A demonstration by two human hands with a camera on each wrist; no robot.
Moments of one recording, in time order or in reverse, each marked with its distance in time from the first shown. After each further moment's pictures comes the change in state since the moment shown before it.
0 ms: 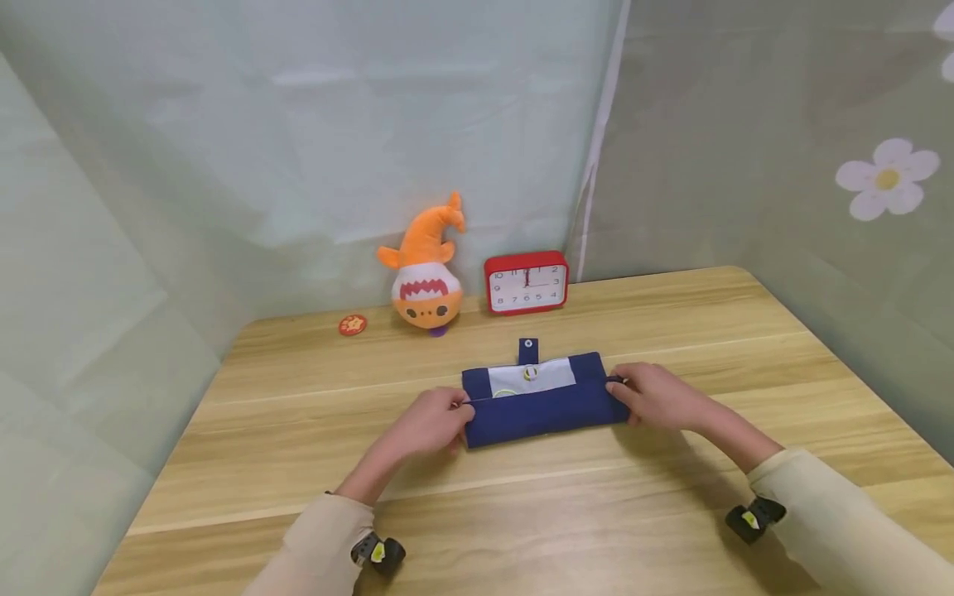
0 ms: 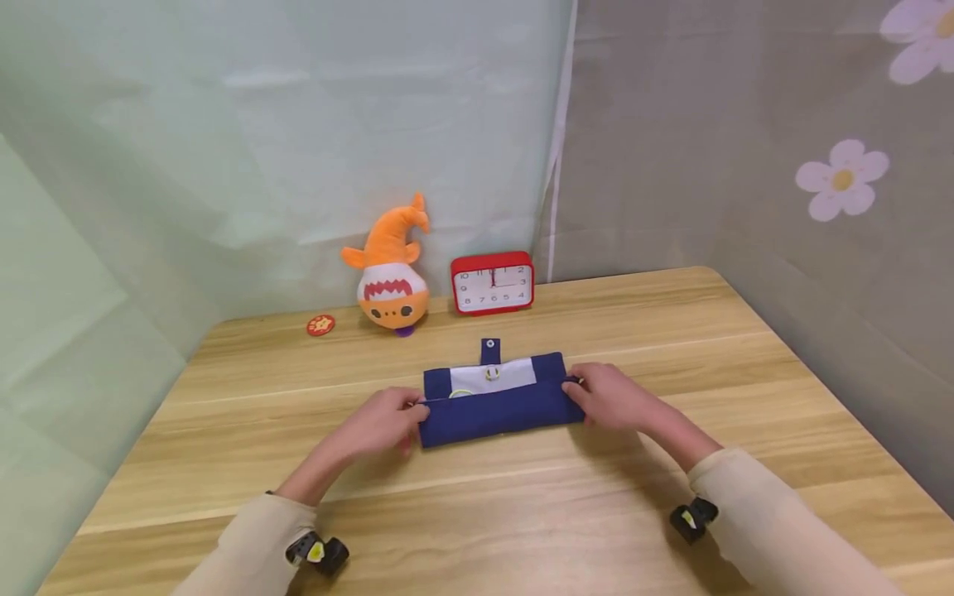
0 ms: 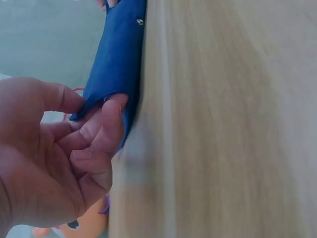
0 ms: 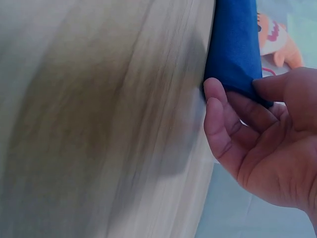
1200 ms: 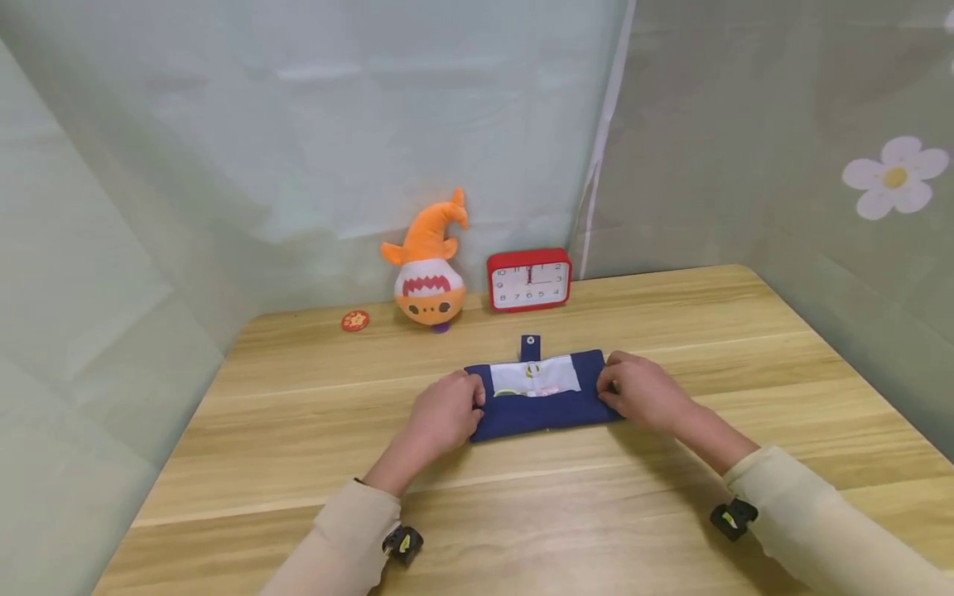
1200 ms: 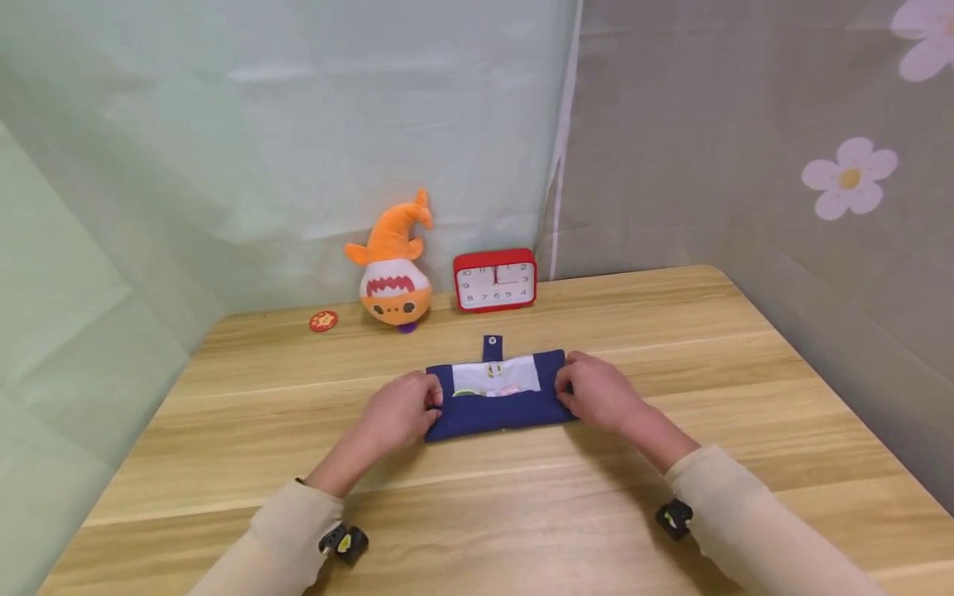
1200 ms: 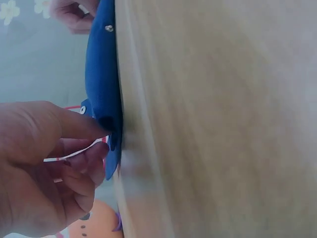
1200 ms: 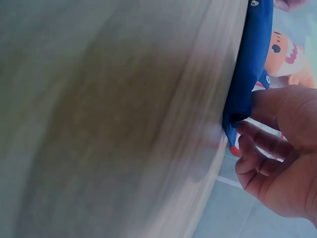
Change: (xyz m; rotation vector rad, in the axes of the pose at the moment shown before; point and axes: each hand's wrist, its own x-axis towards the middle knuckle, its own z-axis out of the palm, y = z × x) left_hand 0.014 0.019 0.014 0.501 0.185 0.052; right_hand 0.014 0.003 0.020 -0.373 0.266 -0.237
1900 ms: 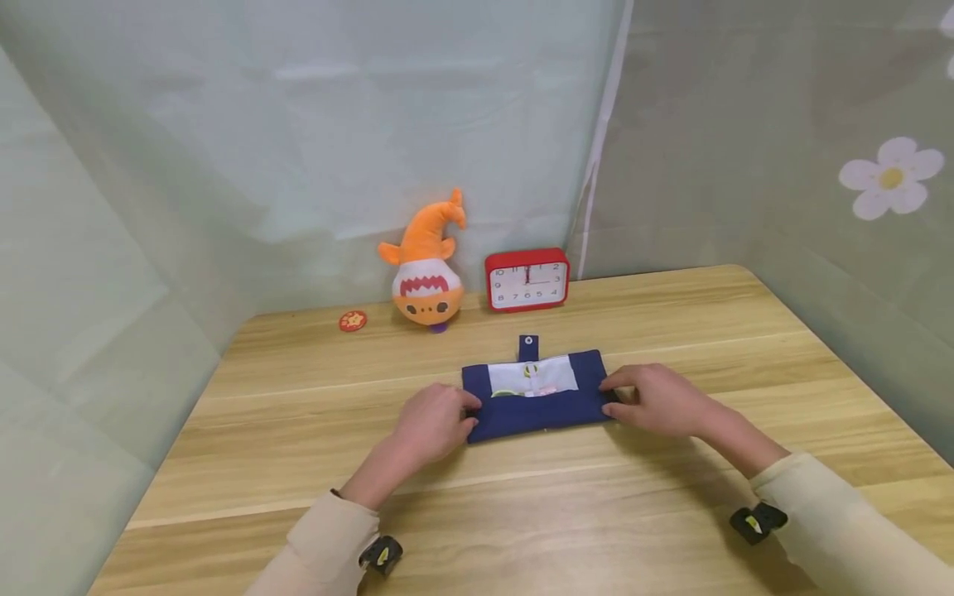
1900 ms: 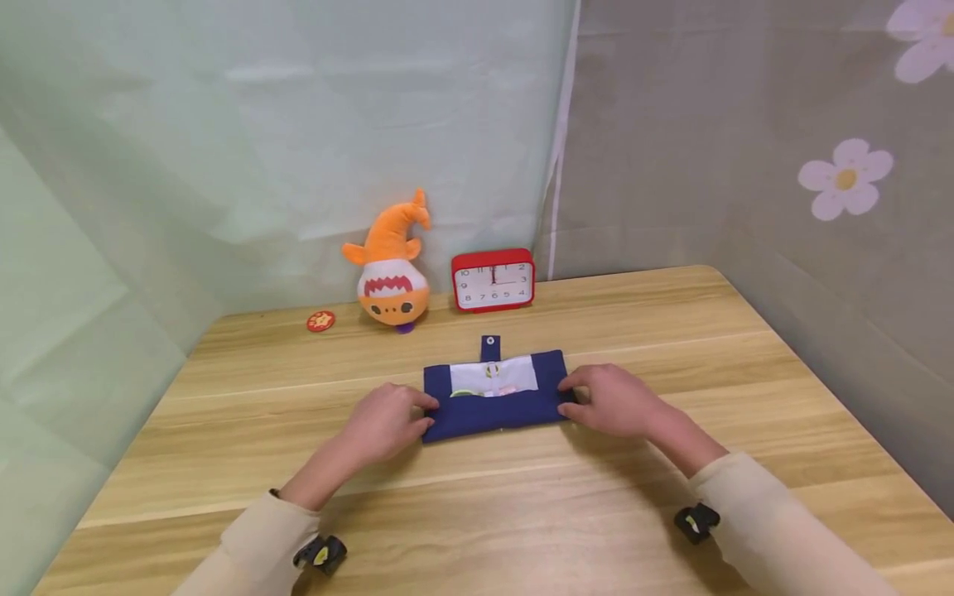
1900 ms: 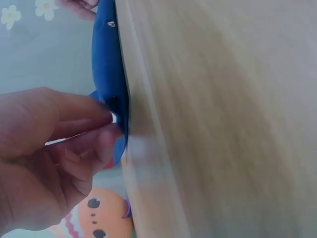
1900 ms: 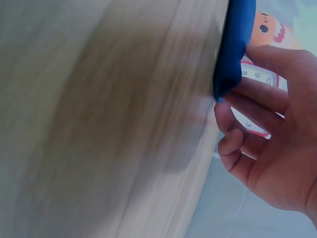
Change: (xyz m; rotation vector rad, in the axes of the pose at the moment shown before) left_hand -0.016 -0.009 -0.005 0.013 0.005 0.123; right_hand -0.015 0.007 -0.018 0.120 -0.164 0.034
